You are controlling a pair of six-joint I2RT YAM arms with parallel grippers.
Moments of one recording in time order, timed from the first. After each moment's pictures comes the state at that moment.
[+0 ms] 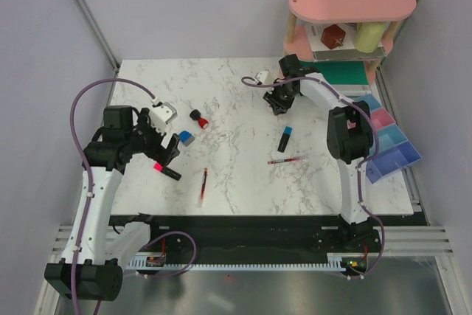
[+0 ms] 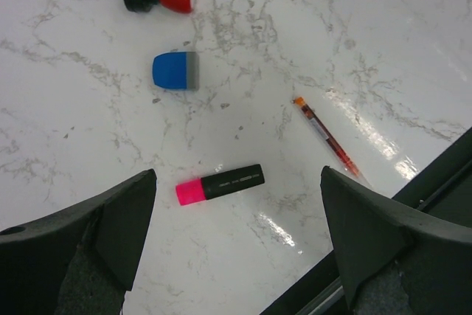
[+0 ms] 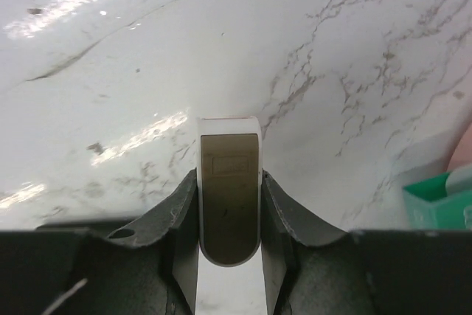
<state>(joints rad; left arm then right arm) -0.03 0.93 1.04 -0.90 0.43 0.56 0.32 2.27 1.93 -0.81 -0.32 -0.80</state>
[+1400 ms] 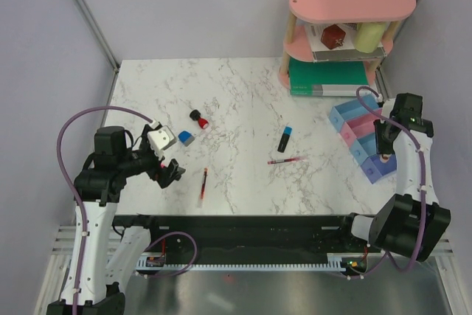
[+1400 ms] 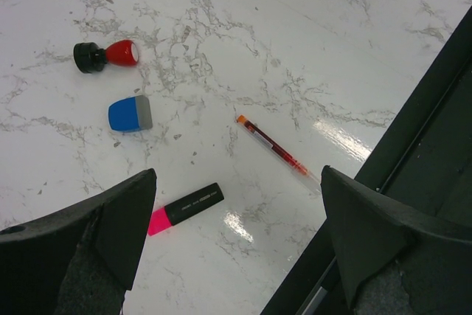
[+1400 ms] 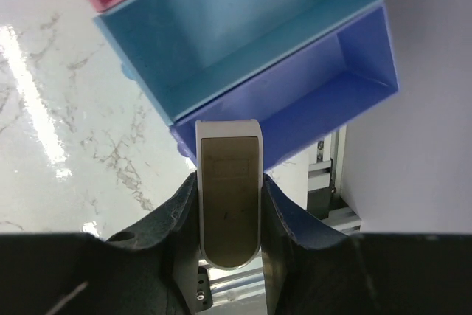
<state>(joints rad) -0.03 0.70 0.97 -0.99 0.69 0.65 -0.34 1.26 1.09 -0.91 0.10 -0.32</state>
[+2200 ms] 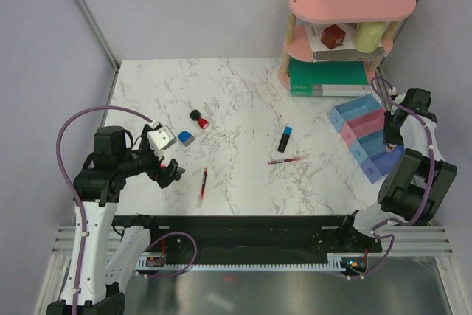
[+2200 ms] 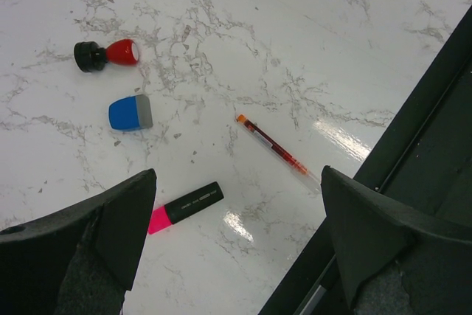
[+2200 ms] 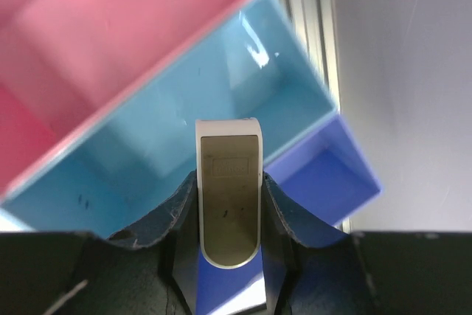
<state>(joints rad) -0.03 0.70 0.98 -1.00 0.68 0.65 -0.48 1.53 1.11 -0.64 0.08 -0.29</state>
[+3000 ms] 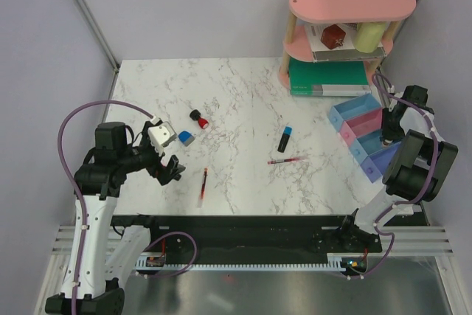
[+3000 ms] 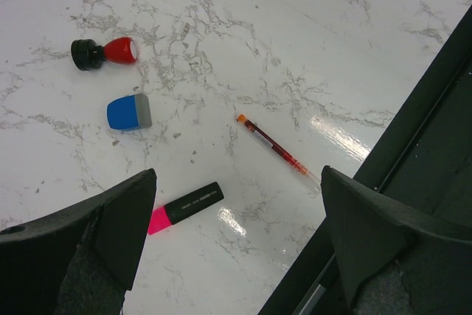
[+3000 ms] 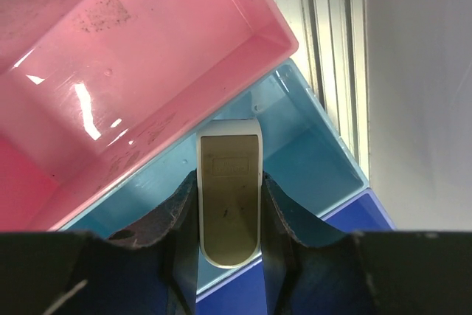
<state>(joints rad) -0.03 0.74 1.00 -1.00 0.68 0.64 -0.48 1.73 1.22 -0.58 0.02 -0.26</state>
